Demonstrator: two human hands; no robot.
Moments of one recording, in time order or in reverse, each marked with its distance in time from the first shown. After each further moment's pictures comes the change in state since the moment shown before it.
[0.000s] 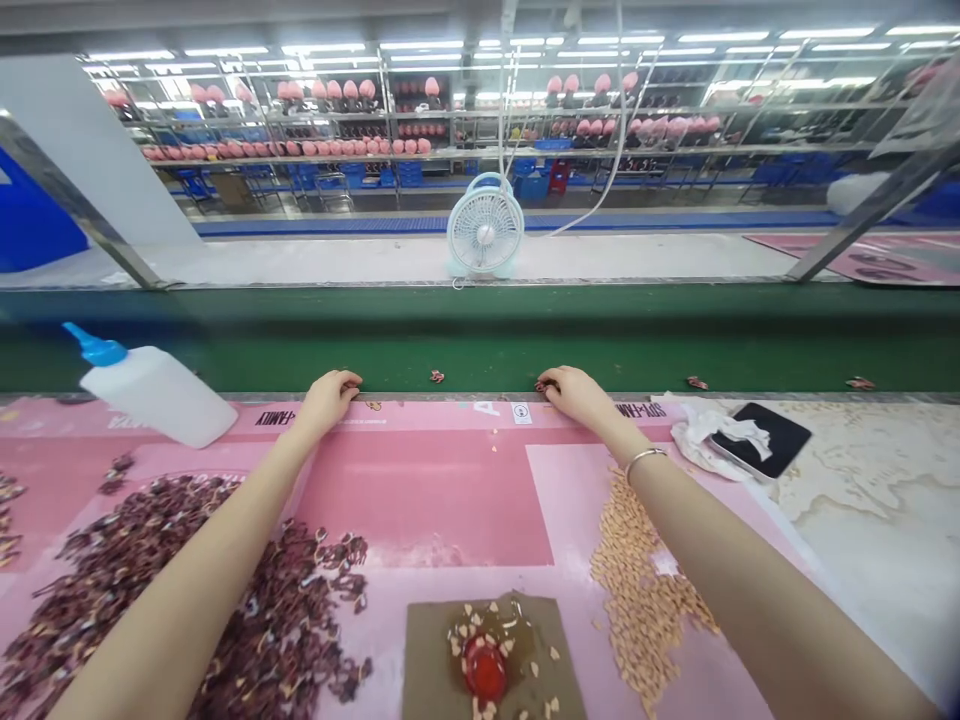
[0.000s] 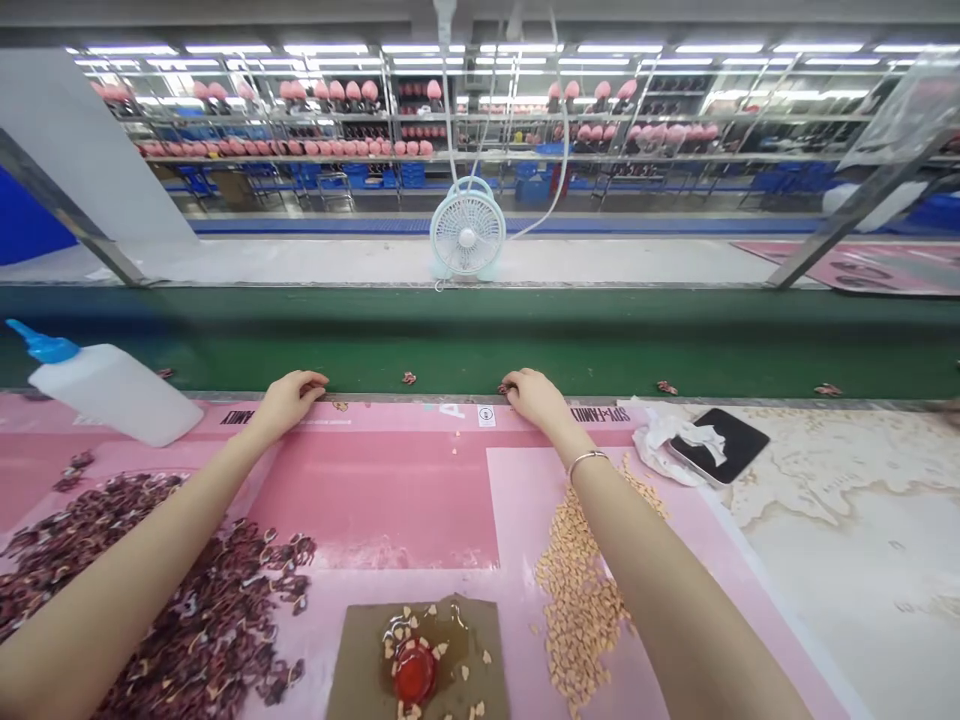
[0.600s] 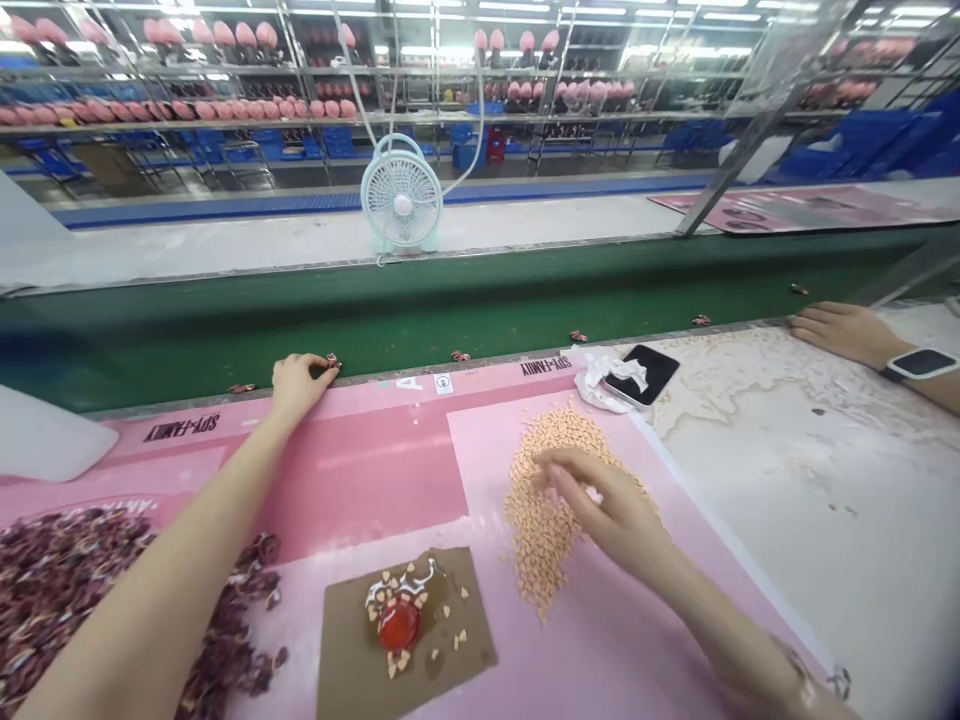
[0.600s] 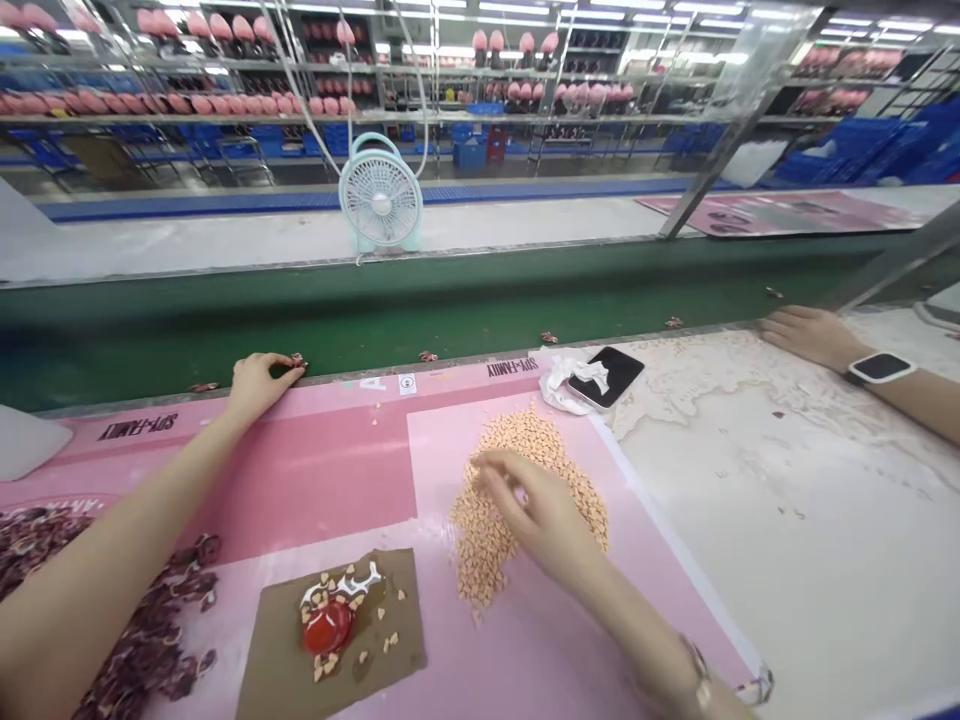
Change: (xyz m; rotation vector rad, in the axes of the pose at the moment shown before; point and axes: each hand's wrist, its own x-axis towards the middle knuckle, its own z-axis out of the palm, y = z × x) left_hand 0.018 0.095 0.041 0.146 0.053 -0.040; right_hand -0.247 -0.043 -0.040 0.475 0.232 0.002
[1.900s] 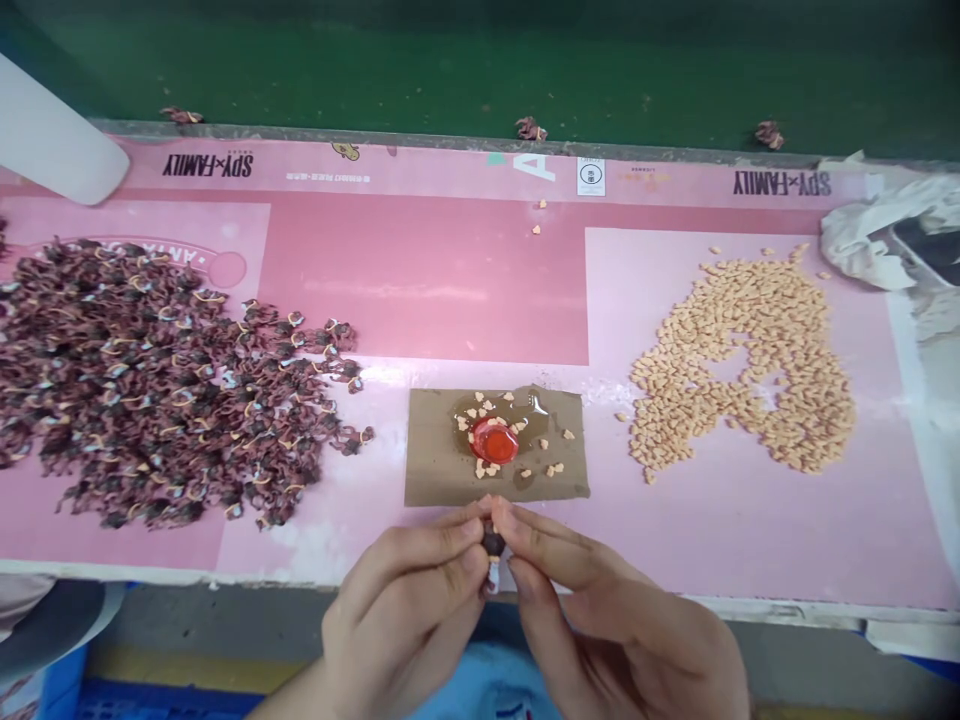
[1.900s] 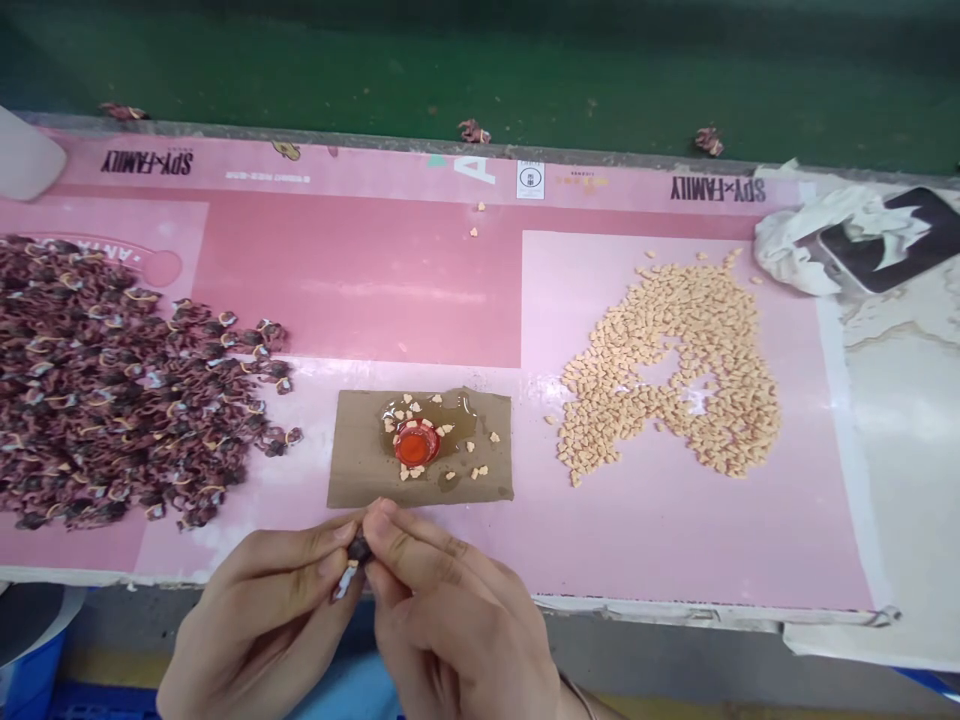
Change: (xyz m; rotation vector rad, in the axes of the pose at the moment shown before) left_hand -0.377 0.084 -0.077 -0.760 0.193 0.144; right_hand -0.093 -0.150 0.073 0.450 -0.073 -0.023
